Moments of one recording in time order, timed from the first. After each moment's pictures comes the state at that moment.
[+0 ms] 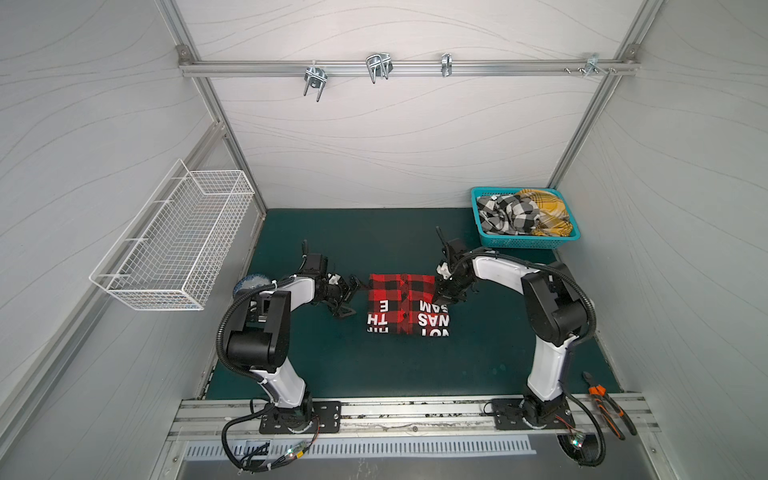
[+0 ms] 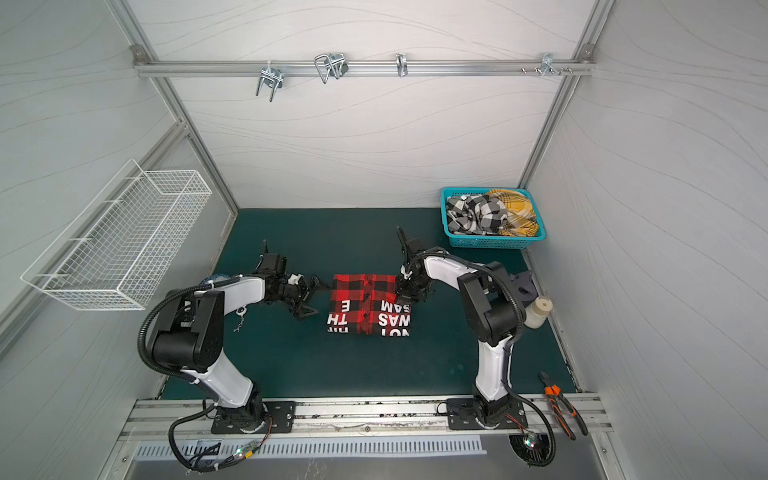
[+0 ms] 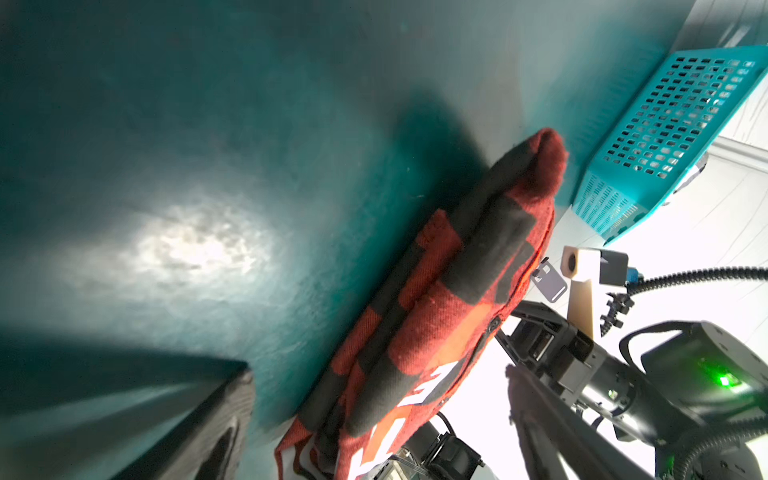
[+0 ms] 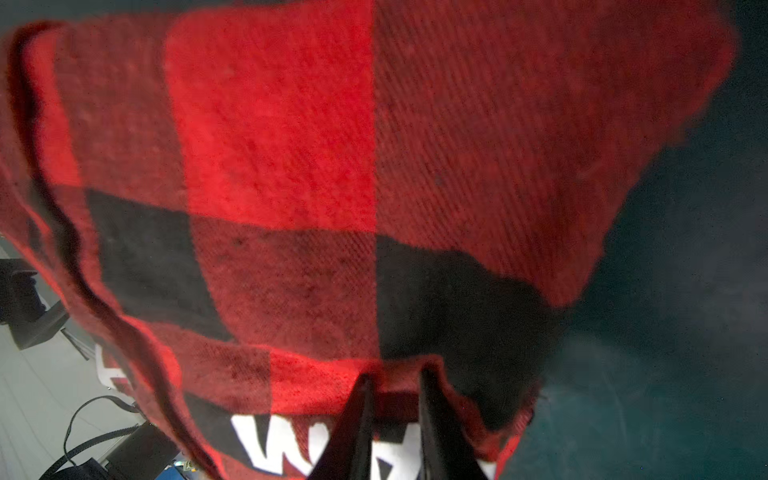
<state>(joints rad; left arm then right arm) -0.05 1.68 0.83 -0.37 0.74 -0.85 0.50 1.92 1.25 -0.72 -0.41 0.47</state>
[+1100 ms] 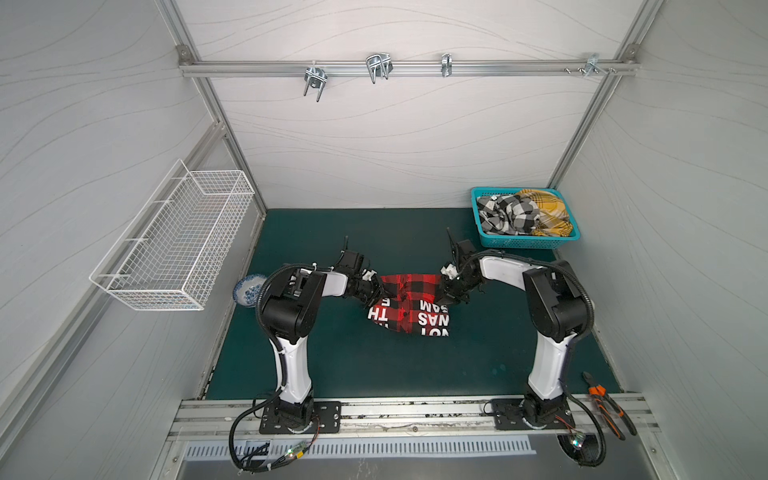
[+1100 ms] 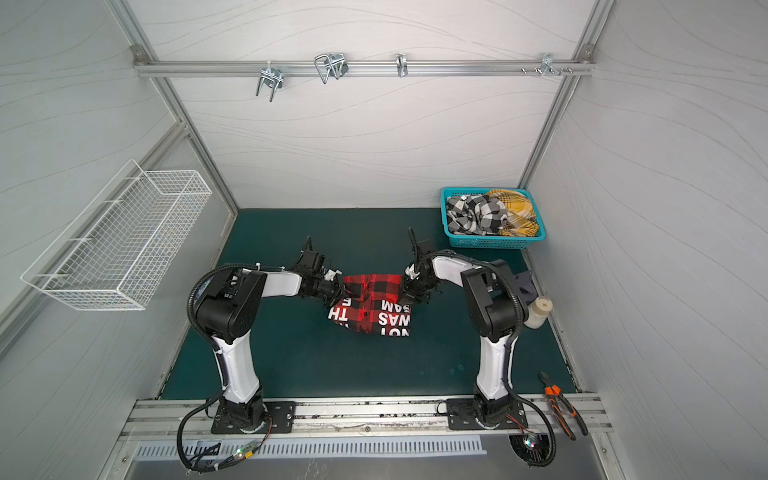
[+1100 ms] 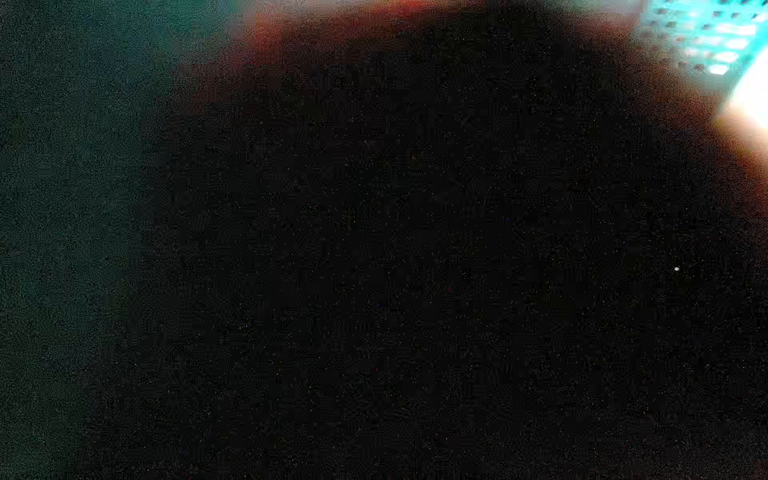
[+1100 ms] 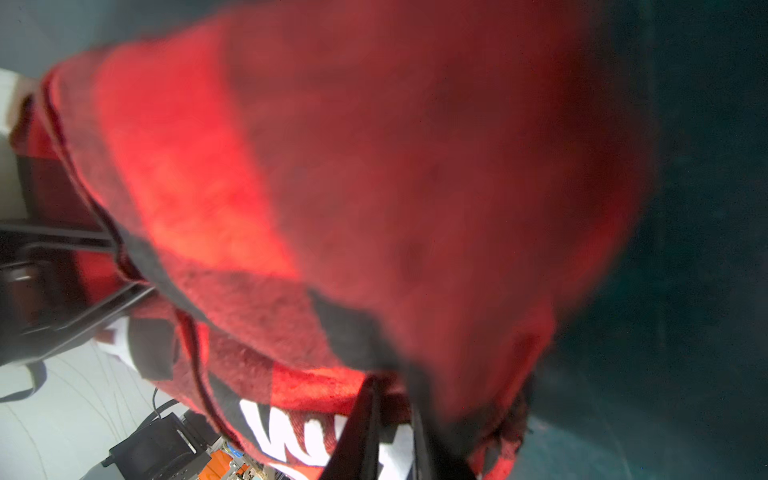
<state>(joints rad) -0.29 1.96 0.99 -0.14 0.84 -0.95 0.43 1.94 1.20 -0.66 -0.57 0.48</state>
